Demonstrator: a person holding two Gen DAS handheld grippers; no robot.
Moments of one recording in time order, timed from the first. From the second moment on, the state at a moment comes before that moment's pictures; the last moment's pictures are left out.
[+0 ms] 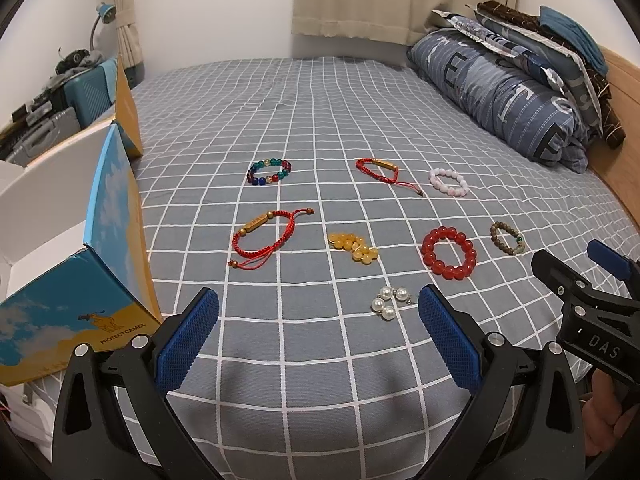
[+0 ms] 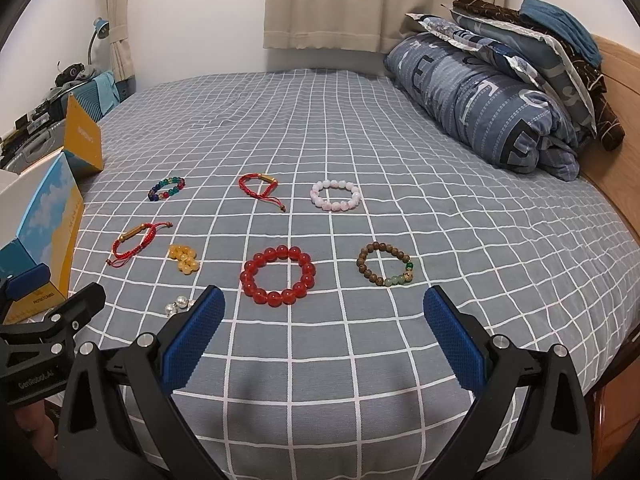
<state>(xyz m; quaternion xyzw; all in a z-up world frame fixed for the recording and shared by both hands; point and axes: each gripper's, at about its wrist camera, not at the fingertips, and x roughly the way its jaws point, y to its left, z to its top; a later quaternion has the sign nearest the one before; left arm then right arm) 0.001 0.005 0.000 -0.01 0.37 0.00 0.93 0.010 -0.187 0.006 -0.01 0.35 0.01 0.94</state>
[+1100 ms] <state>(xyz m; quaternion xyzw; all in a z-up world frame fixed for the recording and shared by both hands) 0.016 0.018 0.030 -0.03 0.38 0.01 0.92 0.017 -0.185 0.023 -0.02 0.35 0.01 0.94</state>
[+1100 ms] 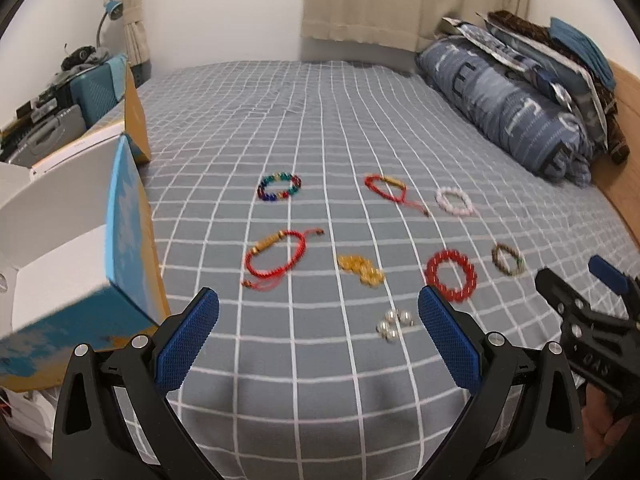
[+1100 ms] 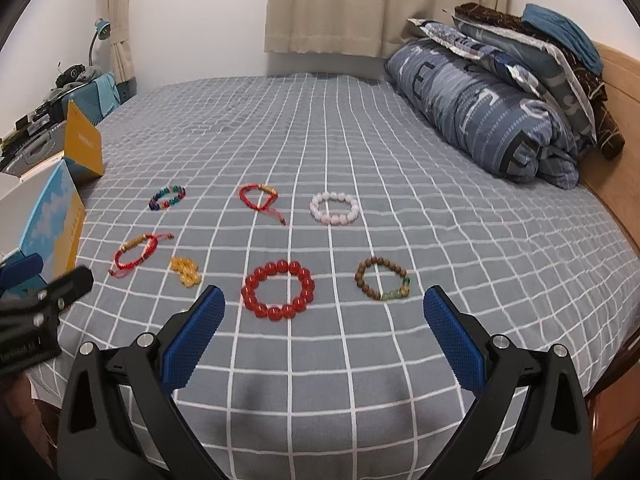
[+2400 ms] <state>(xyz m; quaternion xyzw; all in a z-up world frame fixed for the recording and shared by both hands) 0.160 0.068 -0.073 -0.03 0.49 0.06 0.87 0.141 -0.153 -0.070 -0.05 0.50 0.07 0.86</state>
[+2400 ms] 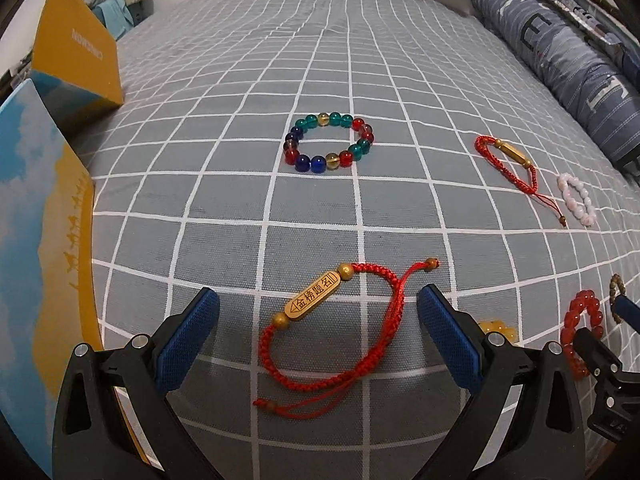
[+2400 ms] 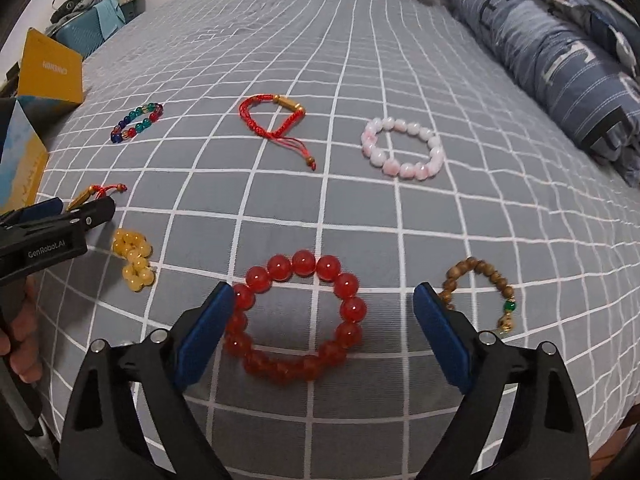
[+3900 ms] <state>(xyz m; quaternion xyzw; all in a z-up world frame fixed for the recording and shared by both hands) 0.150 0.067 -0.064 -0.04 0.49 0.05 0.87 0.137 -0.167 -0.074 -0.01 0.53 0.08 0.85</state>
